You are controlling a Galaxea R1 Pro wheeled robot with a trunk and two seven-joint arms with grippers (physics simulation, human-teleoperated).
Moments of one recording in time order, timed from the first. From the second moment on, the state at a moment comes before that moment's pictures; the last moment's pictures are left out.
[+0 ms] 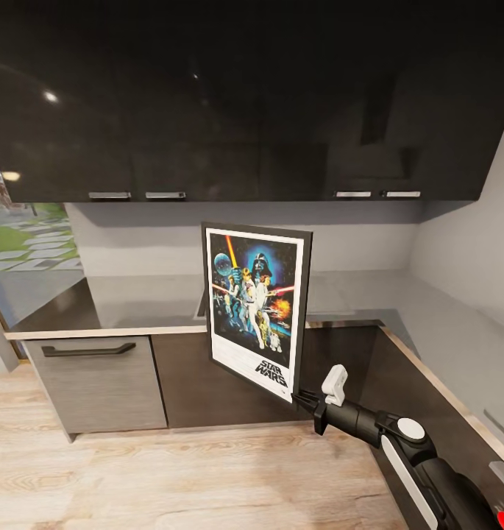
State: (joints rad) left arm 0.03 0.13 0.15 -0.59 0.07 -0.05 -0.29; right arm -0.31 -0.22 0.18 -1.32 -0.15 0.14 0.80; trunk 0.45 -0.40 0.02
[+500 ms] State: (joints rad) left arm 0.03 0.13 0.15 -0.59 0.07 -0.06 -0.29; right arm -0.31 -0.22 0.18 -1.32 -0.15 0.14 0.80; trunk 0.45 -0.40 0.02
